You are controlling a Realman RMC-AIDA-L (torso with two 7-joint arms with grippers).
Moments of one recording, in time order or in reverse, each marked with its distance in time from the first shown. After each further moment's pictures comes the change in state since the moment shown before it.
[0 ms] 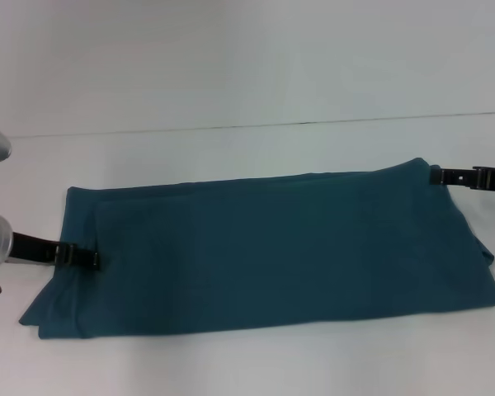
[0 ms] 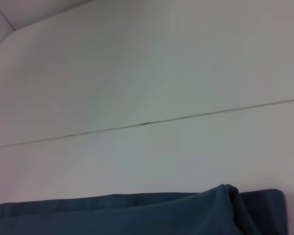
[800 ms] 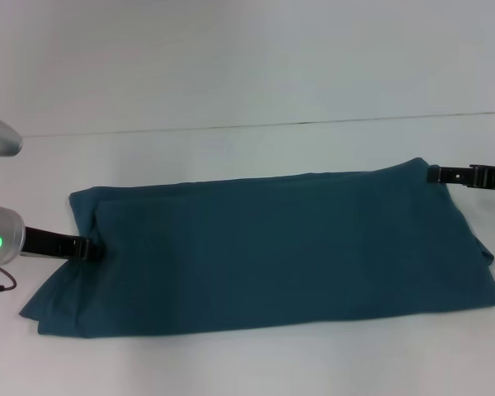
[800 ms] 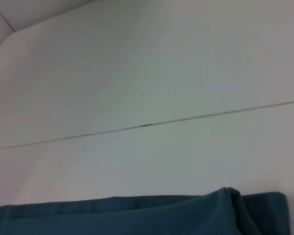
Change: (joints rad) left arm -0.024 0.023 -0.005 -0.069 -0.109 -0.008 0.084; right arm 0.009 0.000 0.000 0.011 -0.001 0.010 0.002
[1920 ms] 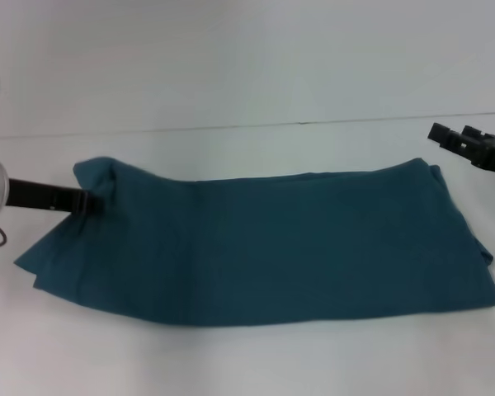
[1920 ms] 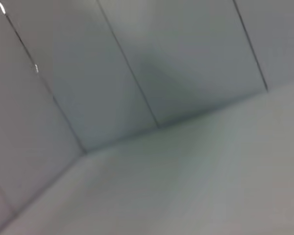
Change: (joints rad) left arm 0.057 -0.042 -0.019 0.370 -0.072 0.241 0.011; right arm -0.139 0.063 0.038 0.197 0.691 -0.029 -0.687
